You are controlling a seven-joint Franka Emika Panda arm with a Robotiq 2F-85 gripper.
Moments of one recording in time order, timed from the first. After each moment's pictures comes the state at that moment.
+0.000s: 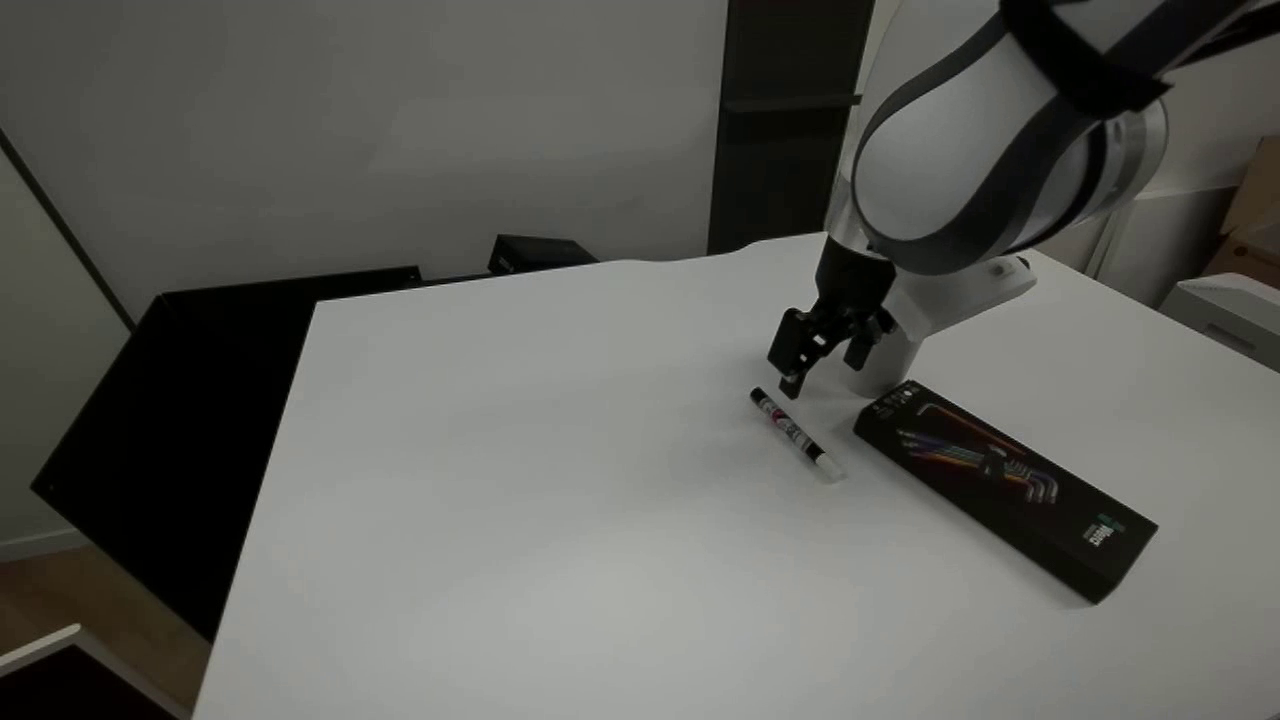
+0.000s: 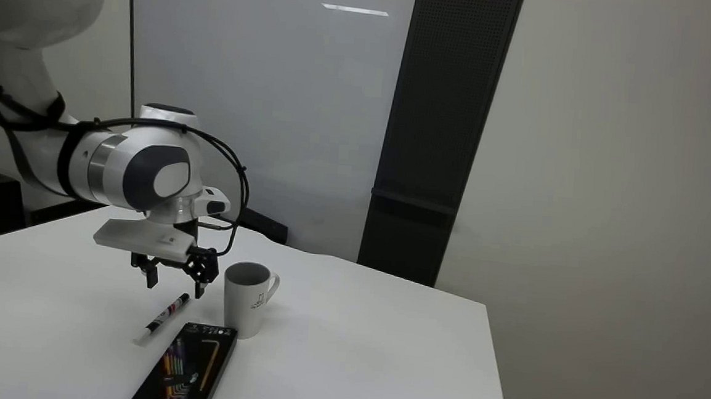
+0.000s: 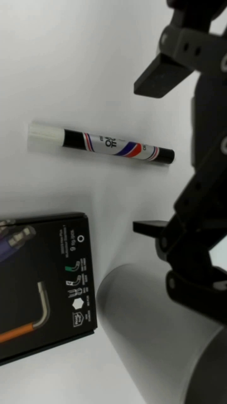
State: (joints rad) arm 0.06 0.60 0.04 -2.02 -0.04 2.73 -0.04
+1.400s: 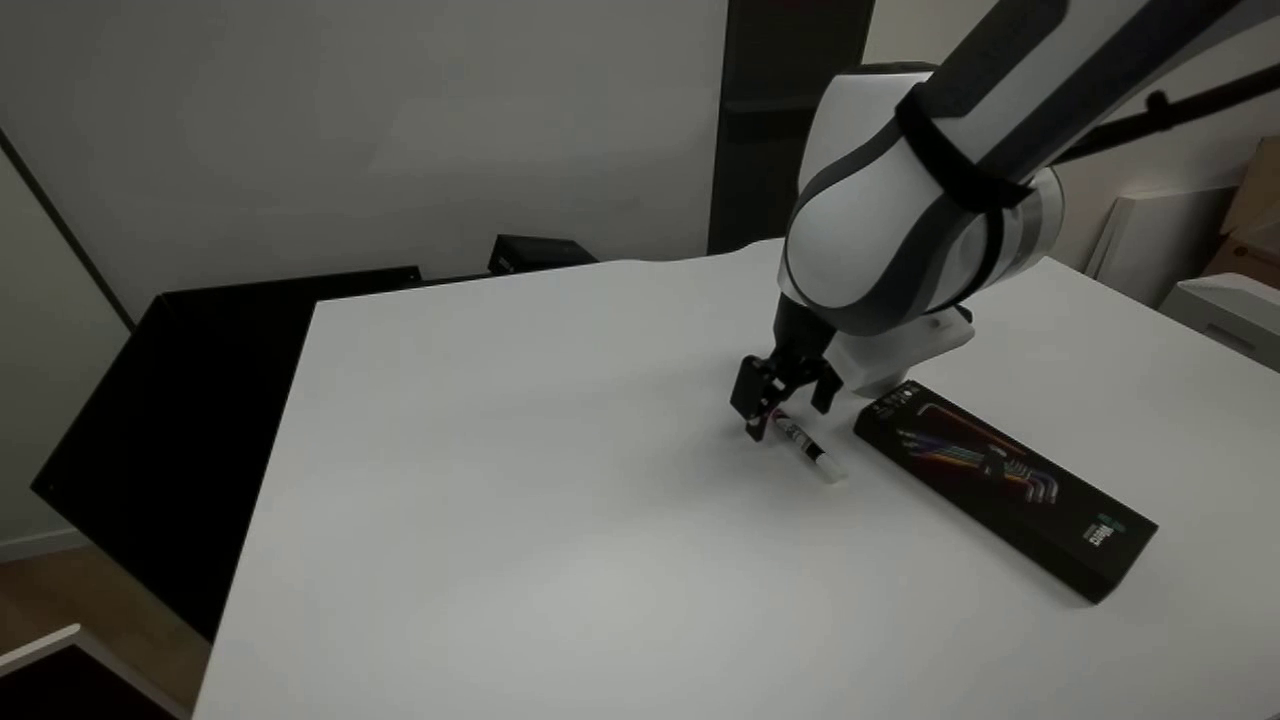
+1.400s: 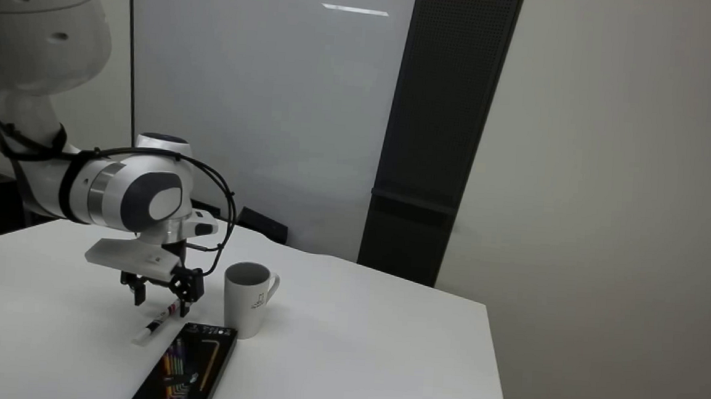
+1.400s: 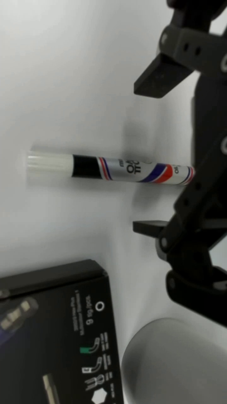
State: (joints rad) arm 0.11 0.75 0.04 -1.90 -0.02 2.70 0.02
